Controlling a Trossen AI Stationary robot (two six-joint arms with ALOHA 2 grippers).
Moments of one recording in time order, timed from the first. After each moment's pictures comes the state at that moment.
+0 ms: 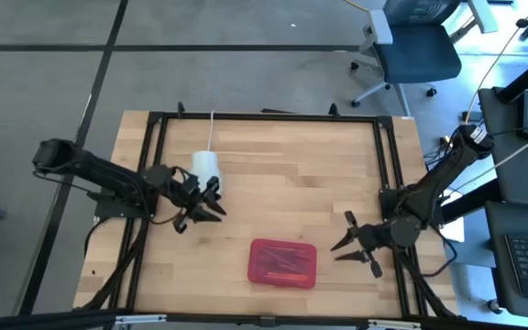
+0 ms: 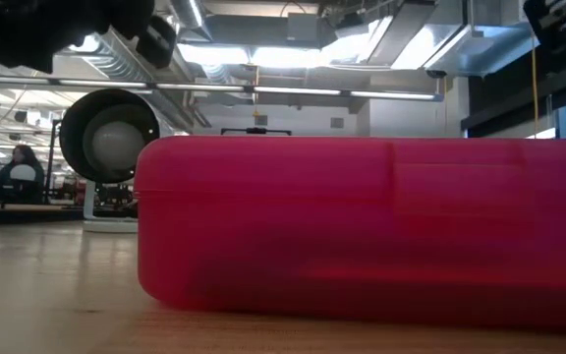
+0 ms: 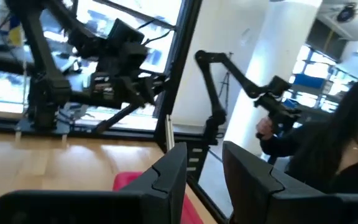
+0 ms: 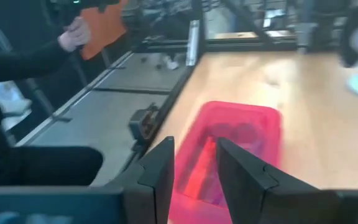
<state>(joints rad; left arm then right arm) -0.13 1.03 0.27 0.92 0.32 -0.33 0.83 0.98 0.46 0.24 0.42 0.32</state>
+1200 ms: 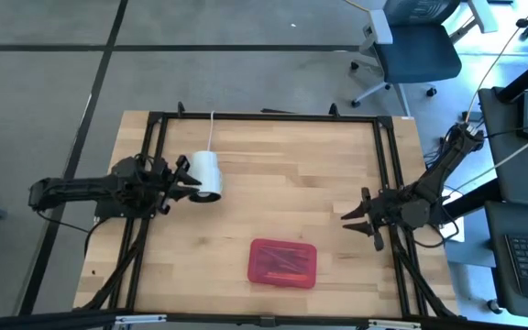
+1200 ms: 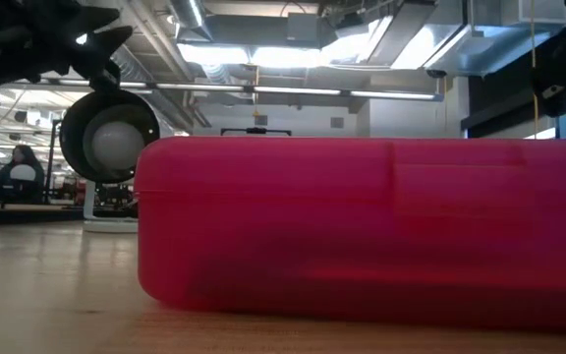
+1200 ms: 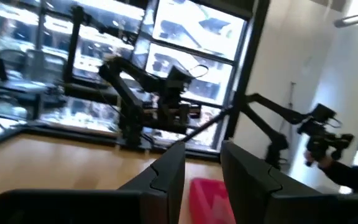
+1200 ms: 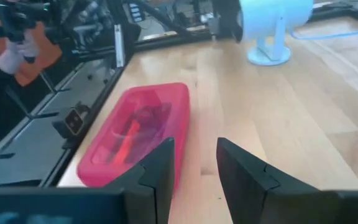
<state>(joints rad) 0.17 0.20 0.01 0.43 0.32 -0.32 0.85 0.51 0.23 -0.07 0.68 0.47</state>
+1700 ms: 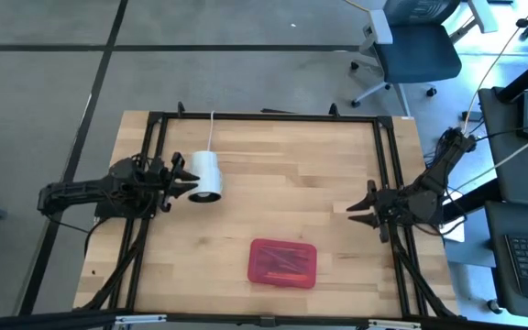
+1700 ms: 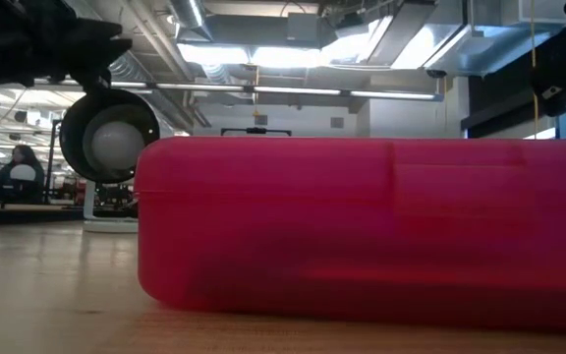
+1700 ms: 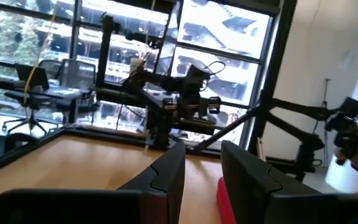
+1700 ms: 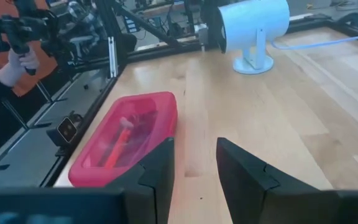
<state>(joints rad) 0.17 0.03 0.01 0.24 0.20 -0.25 0.85 0.29 0.24 -0.26 0.71 0.46</state>
